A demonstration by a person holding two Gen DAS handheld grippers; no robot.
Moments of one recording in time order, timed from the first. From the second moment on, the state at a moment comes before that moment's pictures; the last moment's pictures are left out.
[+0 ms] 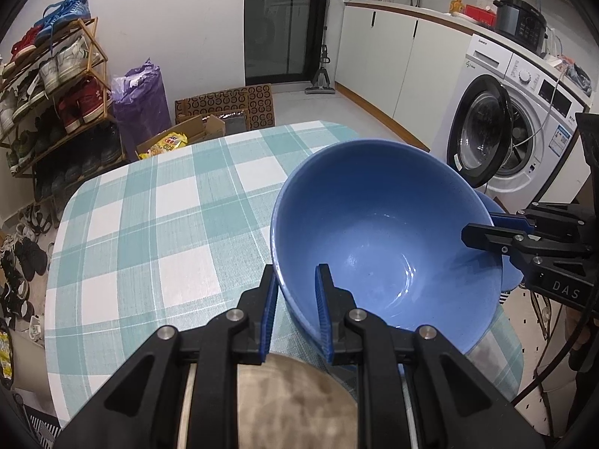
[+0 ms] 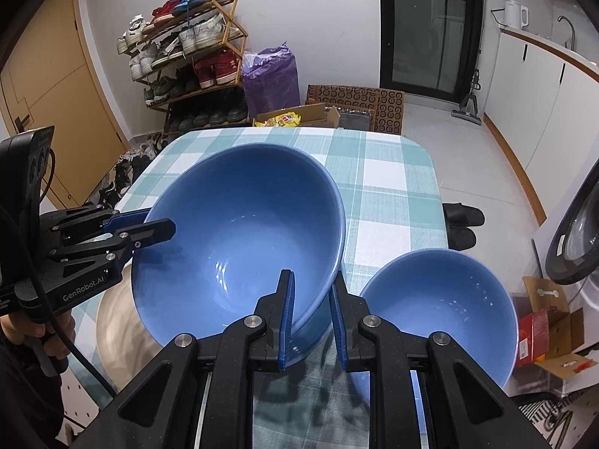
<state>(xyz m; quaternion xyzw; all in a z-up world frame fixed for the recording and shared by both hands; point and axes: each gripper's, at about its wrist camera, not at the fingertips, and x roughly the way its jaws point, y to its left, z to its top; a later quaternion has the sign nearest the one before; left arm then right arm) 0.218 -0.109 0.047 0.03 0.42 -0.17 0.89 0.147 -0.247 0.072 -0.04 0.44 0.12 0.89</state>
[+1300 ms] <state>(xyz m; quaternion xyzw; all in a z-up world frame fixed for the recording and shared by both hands) 0.222 -0.117 0.013 0.07 0.45 -0.15 0.88 0.150 -0.235 0.030 -0.09 0.47 0.09 0.88</state>
